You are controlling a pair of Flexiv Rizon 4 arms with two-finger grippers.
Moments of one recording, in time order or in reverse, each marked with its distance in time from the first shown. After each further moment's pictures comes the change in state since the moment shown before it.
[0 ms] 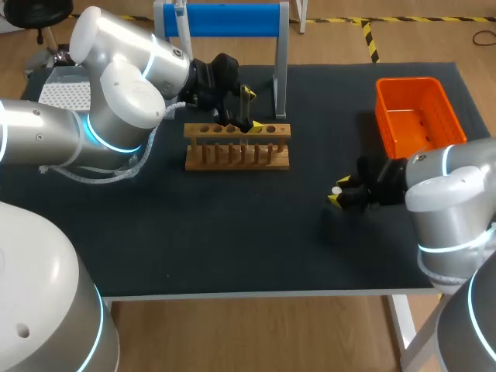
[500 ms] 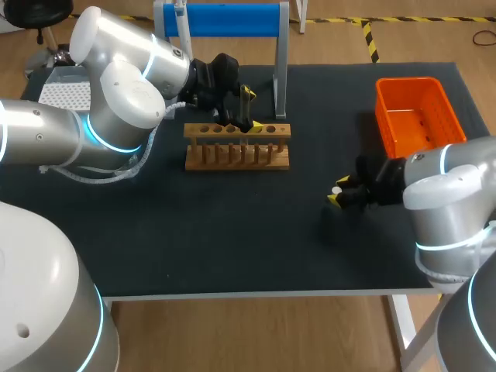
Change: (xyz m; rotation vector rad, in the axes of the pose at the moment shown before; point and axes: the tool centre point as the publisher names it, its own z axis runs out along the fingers) left arm 0.000 0.000 0.000 0.000 0.000 0.000; right arm -0.001 0.000 0.003 0.006 0.000 0.002
